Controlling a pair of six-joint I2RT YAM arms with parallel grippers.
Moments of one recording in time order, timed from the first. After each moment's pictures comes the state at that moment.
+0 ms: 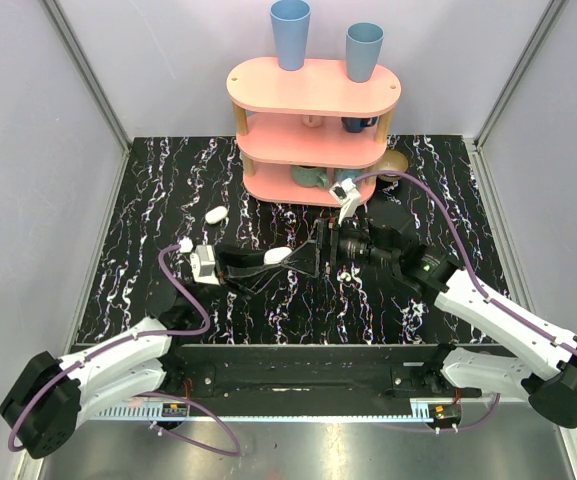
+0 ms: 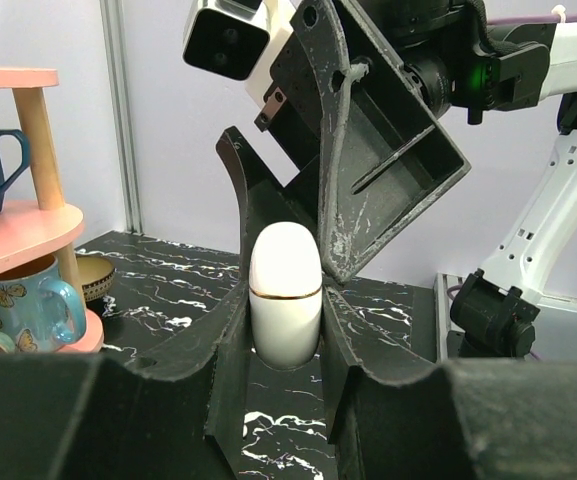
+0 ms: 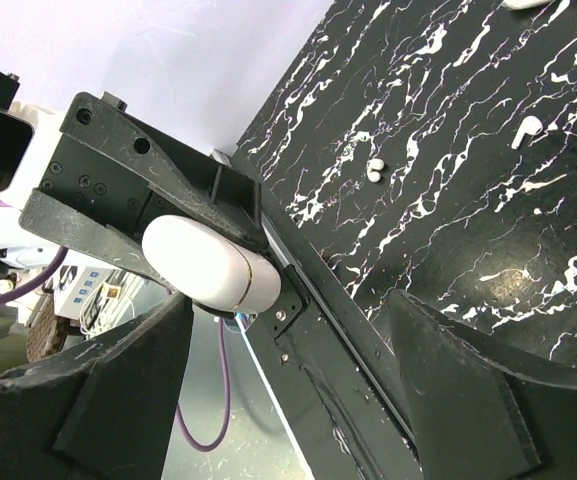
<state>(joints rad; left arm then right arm) -0.71 0.87 0.25 1.15 0.49 -0.32 0.82 1.08 0.99 -0.16 -0.36 0.67</state>
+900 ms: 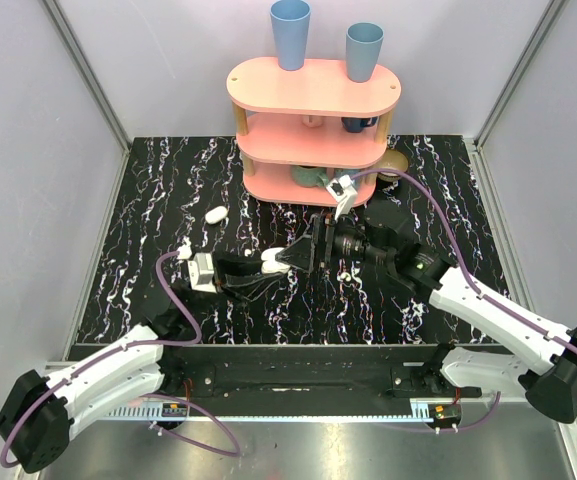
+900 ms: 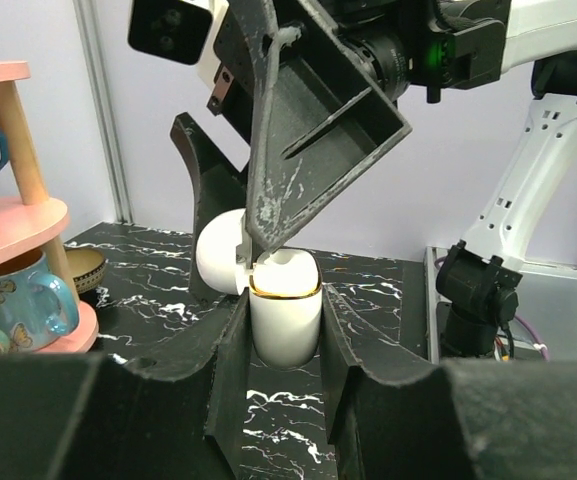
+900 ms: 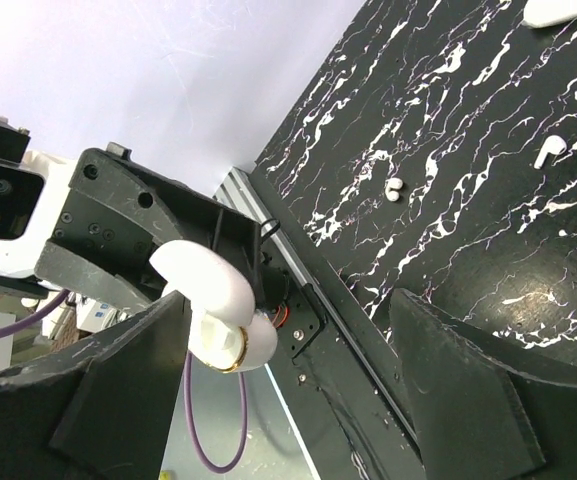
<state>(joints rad) -0.71 0.74 0.25 0.99 0.55 -0.27 0.82 1.12 0.99 -0.08 -0.36 0.72</state>
